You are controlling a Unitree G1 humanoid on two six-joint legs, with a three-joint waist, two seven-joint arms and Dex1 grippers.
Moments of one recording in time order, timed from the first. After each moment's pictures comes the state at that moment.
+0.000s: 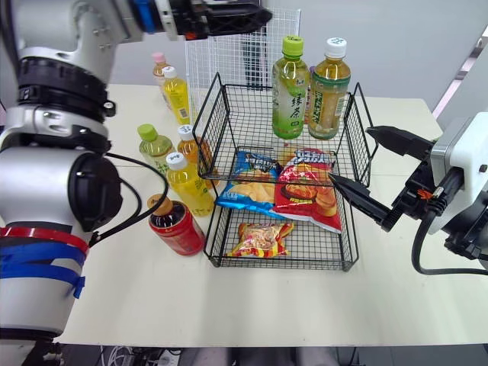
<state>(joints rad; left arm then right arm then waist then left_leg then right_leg) -1.66 0.53 0.03 0.88 -0.20 0.46 -1.16 -0.21 -0.98 -0.54 -0.79 1.06 0.70 0.45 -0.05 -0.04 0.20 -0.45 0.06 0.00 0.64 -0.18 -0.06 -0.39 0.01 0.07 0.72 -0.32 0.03</state>
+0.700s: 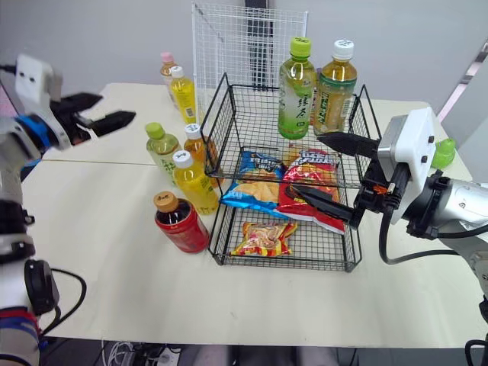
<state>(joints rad) -0.85 0.87 0.27 0.44 -0.25 0.49 -0.92 -0.42 -0.93 -0.23 -0.72 1.01 0.67 0.57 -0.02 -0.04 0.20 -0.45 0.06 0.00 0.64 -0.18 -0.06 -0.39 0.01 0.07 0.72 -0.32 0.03</state>
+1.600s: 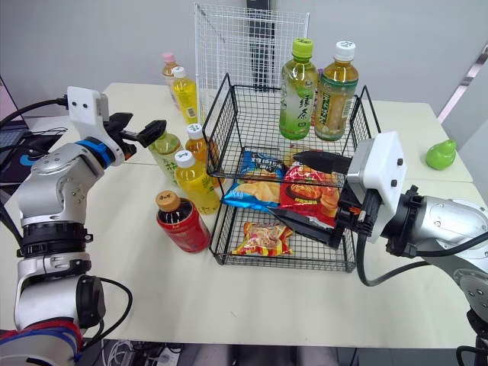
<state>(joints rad) -0.84 0.62 0.25 0.41 -0.29 0.49 -0.55 -0.42 -0.90 -0.17 -0.82 1.04 0.71 0.48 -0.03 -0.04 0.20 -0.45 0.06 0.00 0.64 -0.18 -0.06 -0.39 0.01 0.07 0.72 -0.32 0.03</state>
